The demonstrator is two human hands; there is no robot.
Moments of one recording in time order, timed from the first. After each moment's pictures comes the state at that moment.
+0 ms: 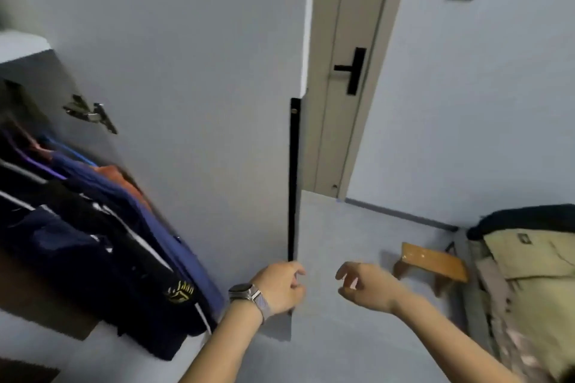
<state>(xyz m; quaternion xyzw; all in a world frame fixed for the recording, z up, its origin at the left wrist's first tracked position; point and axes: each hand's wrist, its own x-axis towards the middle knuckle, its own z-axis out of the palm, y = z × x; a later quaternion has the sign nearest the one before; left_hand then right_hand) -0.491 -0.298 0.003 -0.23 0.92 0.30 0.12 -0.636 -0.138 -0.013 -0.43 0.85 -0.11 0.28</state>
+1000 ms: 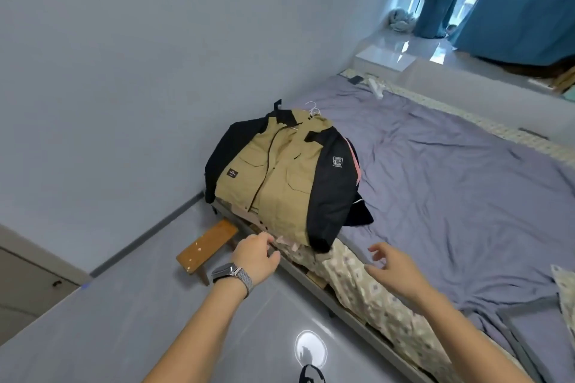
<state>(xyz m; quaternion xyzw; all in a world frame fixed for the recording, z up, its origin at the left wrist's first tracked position) -0.859 0.085 -0.050 0.24 0.93 0.20 0.21 -0.698 0.332 -0.068 0.29 0.90 -0.32 0.09</state>
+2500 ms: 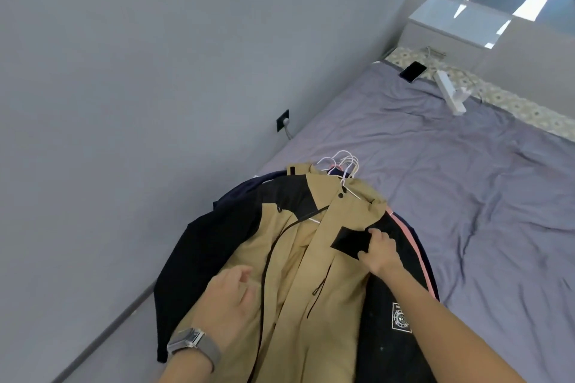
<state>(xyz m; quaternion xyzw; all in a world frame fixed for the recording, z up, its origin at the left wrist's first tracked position) -1.446 0.366 -0.193 0.16 0.92 0.25 0.25 -1.384 0.683 -0.308 0.39 0.86 -0.26 0.22</state>
